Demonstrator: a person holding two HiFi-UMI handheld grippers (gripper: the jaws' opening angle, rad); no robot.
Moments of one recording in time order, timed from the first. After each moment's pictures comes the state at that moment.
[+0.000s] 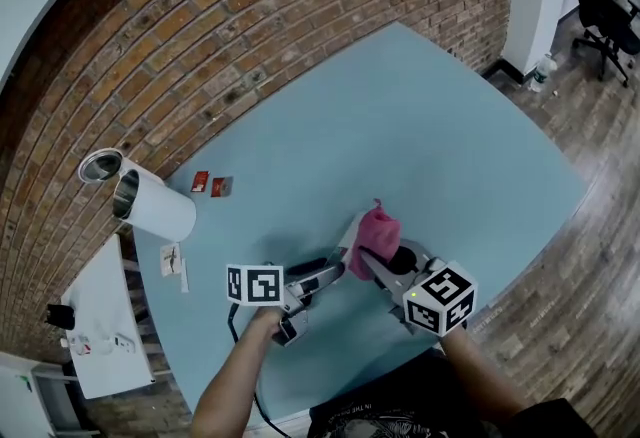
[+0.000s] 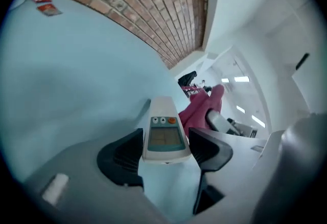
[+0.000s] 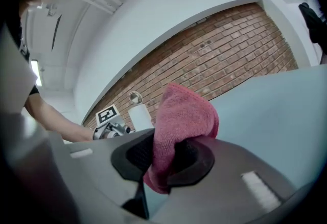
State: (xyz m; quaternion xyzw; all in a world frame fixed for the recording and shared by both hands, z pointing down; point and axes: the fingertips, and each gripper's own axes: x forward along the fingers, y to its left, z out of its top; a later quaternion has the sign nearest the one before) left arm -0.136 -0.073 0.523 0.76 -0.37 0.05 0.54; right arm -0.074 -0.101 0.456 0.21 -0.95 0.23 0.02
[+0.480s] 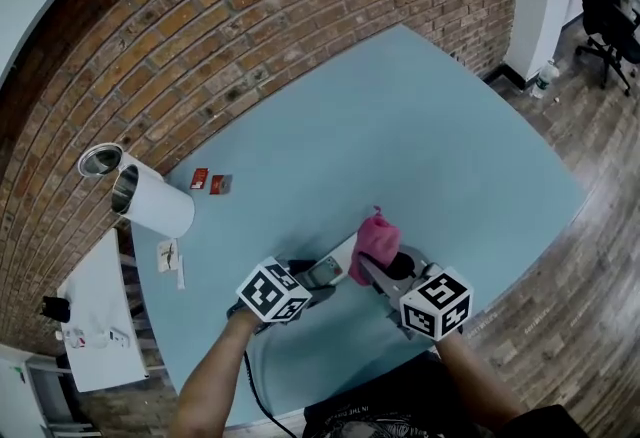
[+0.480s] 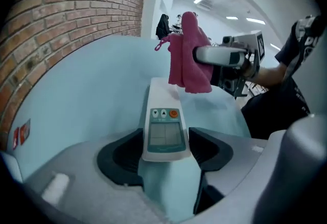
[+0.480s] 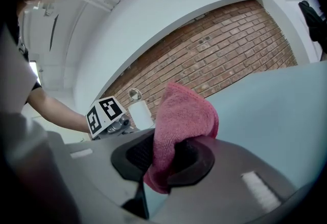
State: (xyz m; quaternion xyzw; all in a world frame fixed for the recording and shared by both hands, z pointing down) left arm -0.148 -0.047 0.553 0.80 -0.29 0.44 0.28; right arm -0.071 -0.097 0.467 0.21 -0.95 0.24 0.03
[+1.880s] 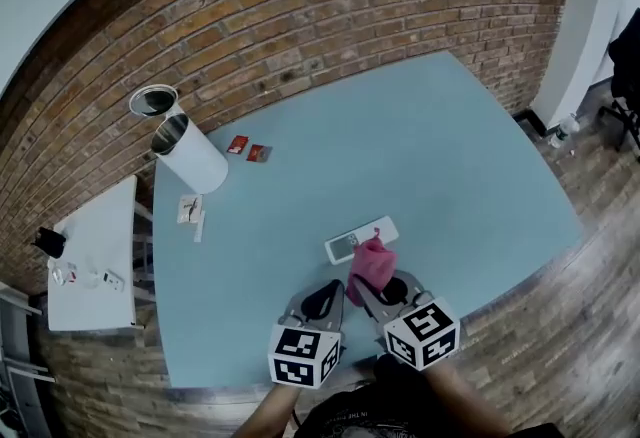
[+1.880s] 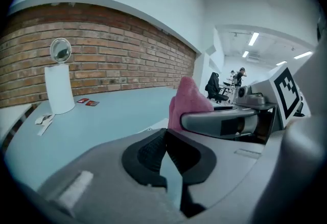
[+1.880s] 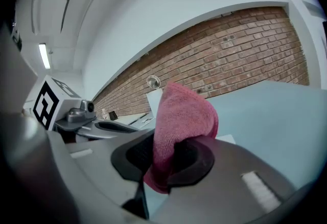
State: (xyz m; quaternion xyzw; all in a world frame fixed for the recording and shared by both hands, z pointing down) left arm -0.124 0.026 0.442 0.71 -0.65 0.15 0.22; right arm -0.092 0.003 0.432 0.17 -0.96 0.19 0.11
